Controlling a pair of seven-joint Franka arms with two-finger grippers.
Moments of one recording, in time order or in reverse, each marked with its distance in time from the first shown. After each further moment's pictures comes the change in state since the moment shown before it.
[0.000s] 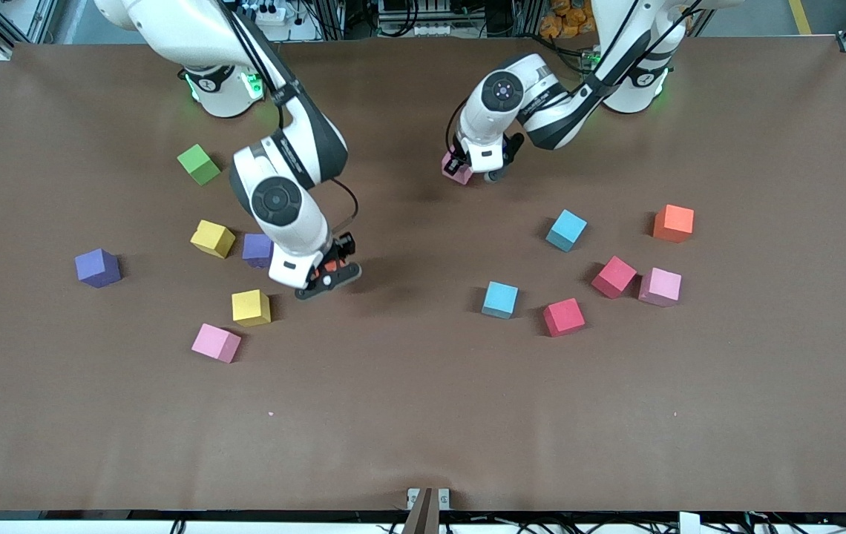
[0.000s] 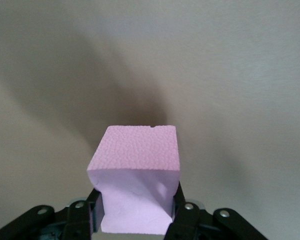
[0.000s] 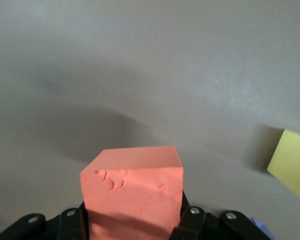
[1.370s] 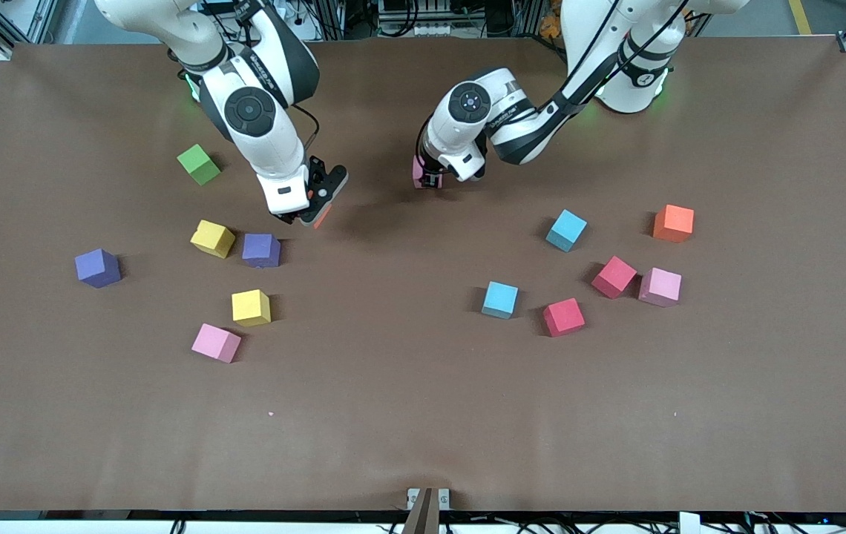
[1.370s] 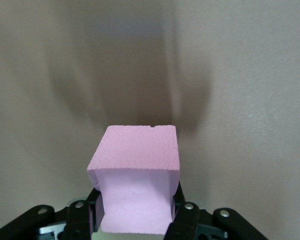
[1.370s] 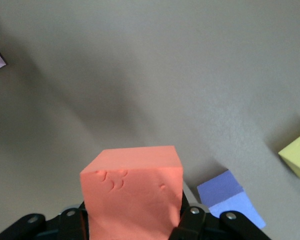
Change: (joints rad) left arm -0.195 0.137 0.141 0.182 0.005 -0.004 -0.437; right arm 0.042 -0.332 0.011 -0.354 -0.035 0.024 -0.479
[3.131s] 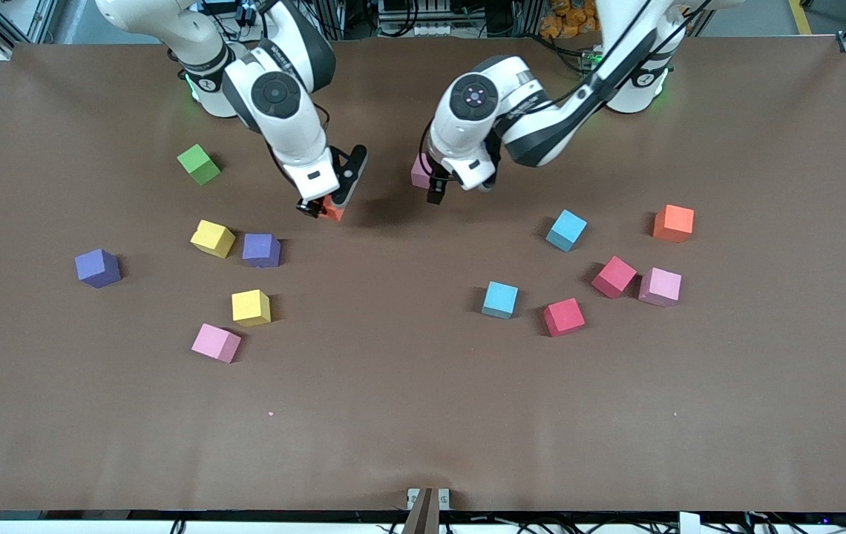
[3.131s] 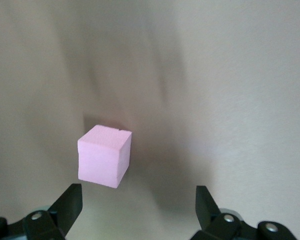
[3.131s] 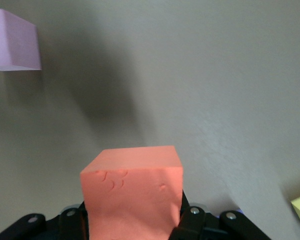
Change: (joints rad) left arm 0.233 -0.116 -0.121 0.180 0.036 -0.384 0.188; right arm 0.113 0.006 0.005 -0.024 -0.004 0.074 -0.081
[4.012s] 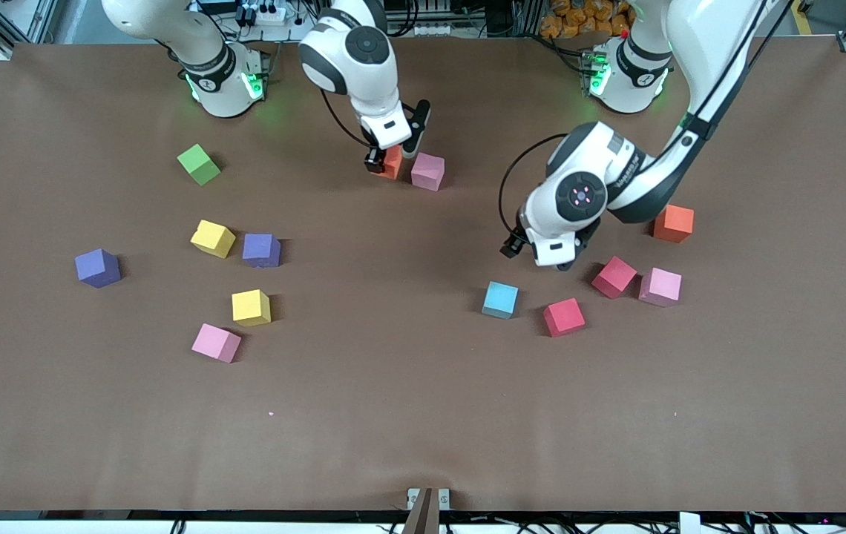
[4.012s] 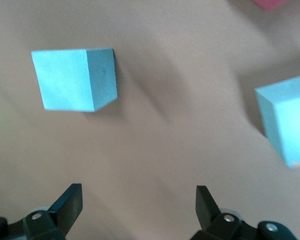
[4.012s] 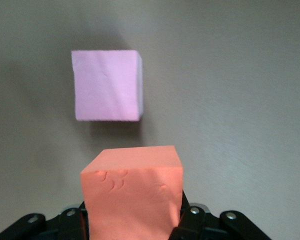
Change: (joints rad) left arm 0.142 0.032 0.203 0.010 -0.007 -0.173 0.765; right arm 0.325 0.122 0.003 -0.029 0.000 0.168 0.328
